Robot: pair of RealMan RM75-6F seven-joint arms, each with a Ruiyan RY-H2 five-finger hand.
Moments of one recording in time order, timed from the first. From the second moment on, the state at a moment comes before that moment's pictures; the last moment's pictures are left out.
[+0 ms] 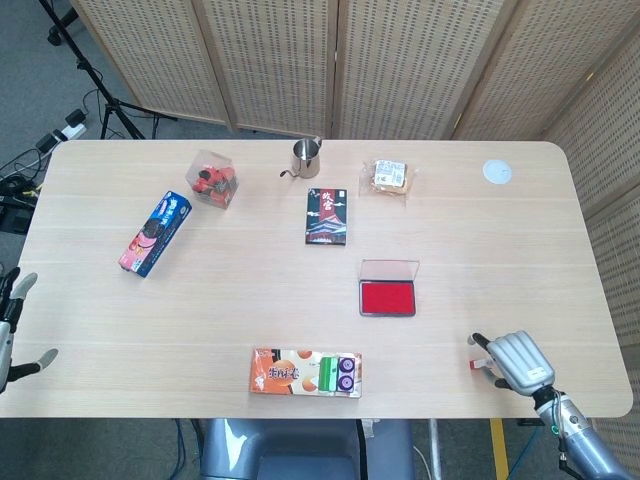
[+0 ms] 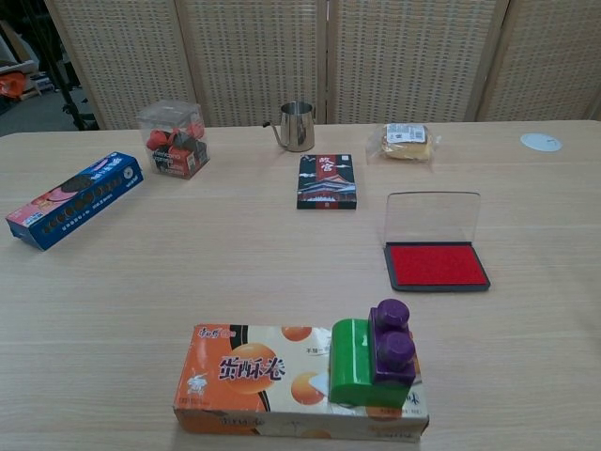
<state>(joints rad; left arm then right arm) -0.04 -1.02 -0.06 -1.82 1.44 1.51 0.15 0.28 -1.29 -0.07 -1.29 -1.69 1.18 0.03</state>
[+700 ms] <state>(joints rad) -0.05 -1.03 -0.06 -1.82 1.42 1.50 0.17 0.29 -1.28 -0.09 -1.28 -1.66 1.14 0.02</state>
